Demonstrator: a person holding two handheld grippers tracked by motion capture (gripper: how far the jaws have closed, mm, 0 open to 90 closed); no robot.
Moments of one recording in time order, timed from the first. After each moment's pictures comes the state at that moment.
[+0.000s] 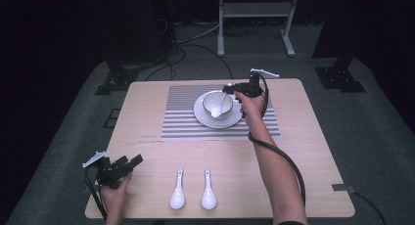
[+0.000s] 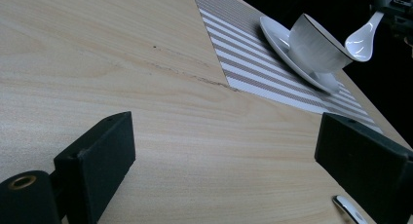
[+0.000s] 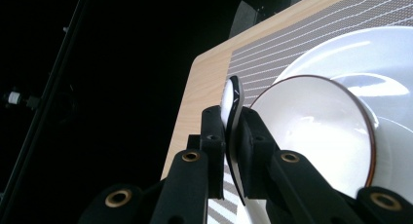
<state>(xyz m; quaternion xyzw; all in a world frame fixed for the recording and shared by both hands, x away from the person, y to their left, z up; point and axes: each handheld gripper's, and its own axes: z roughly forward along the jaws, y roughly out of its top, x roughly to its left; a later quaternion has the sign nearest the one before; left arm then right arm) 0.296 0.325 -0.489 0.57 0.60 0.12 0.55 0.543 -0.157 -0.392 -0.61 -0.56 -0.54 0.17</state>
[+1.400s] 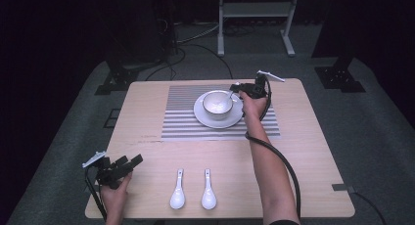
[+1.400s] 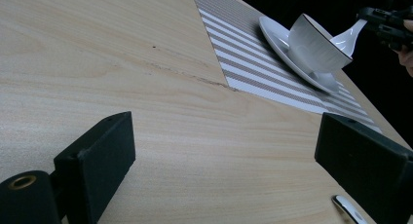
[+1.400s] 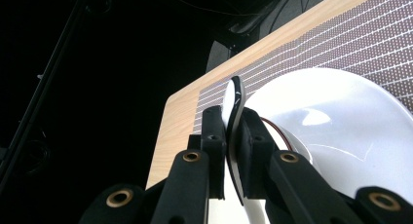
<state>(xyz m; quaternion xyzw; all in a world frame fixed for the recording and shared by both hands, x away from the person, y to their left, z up) 0.296 0.325 -0.489 0.57 0.60 0.12 0.55 0.549 -0.172 -0.408 -0.65 -0.51 -0.55 0.11</state>
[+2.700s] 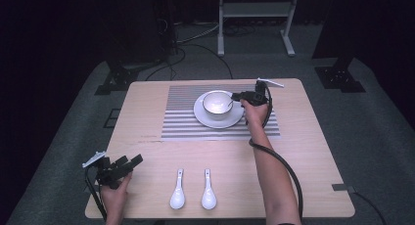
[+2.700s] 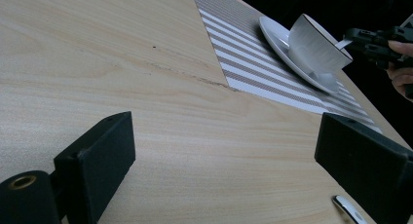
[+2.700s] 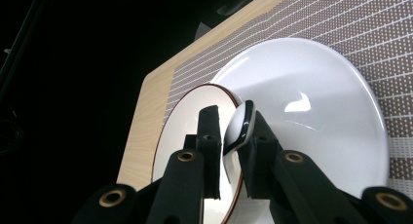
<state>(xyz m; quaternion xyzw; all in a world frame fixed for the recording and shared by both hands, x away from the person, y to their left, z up) 0.296 0.325 -0.489 0.57 0.60 0.12 0.55 0.544 -0.178 -0.435 -0.65 -0.54 -0.52 0.11</state>
